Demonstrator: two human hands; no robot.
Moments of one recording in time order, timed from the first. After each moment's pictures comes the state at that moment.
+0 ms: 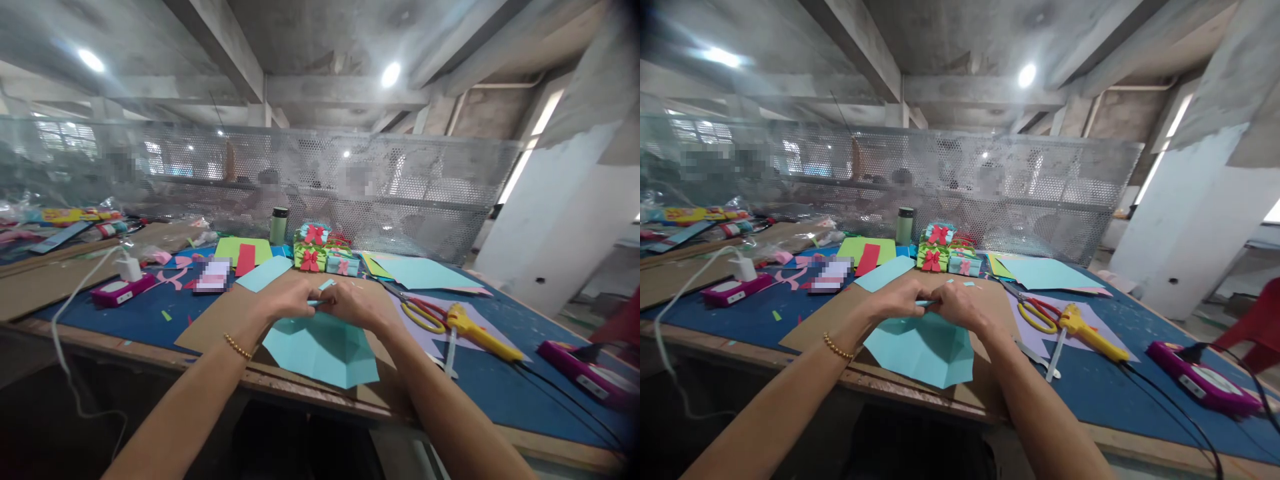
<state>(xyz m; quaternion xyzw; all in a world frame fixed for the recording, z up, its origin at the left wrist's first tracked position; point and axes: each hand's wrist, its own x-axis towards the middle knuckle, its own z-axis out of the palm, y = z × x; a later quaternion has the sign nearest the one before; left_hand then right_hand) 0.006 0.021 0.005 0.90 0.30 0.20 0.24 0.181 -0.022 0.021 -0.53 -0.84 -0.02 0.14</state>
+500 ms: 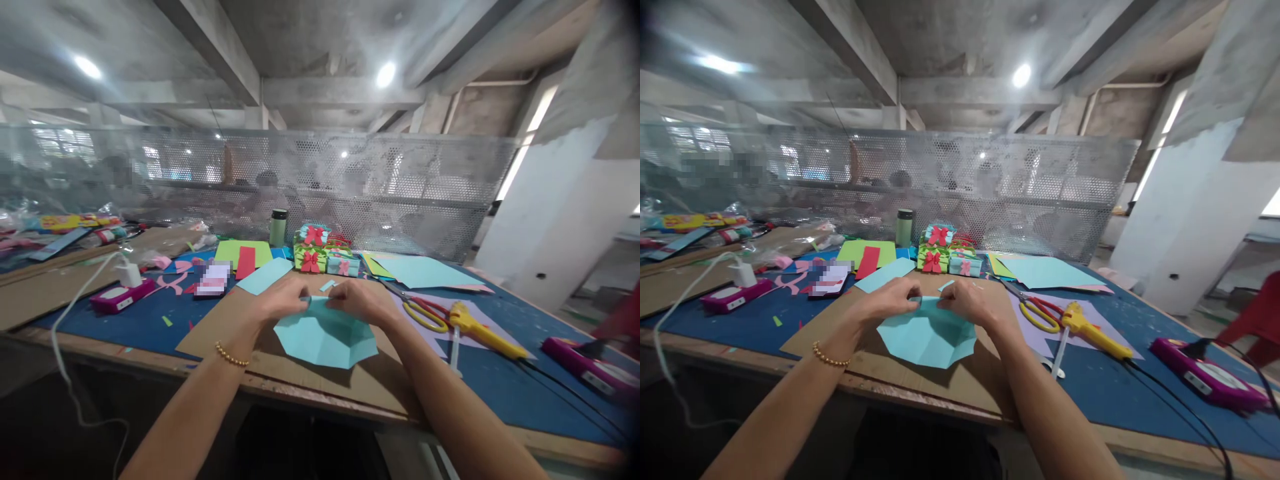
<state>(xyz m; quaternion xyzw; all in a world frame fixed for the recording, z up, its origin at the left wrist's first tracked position) -0.008 0.011 0.016 0.89 0.39 0.20 0.11 0.204 -0.007 0.017 -0.55 -0.82 0.04 0.18</state>
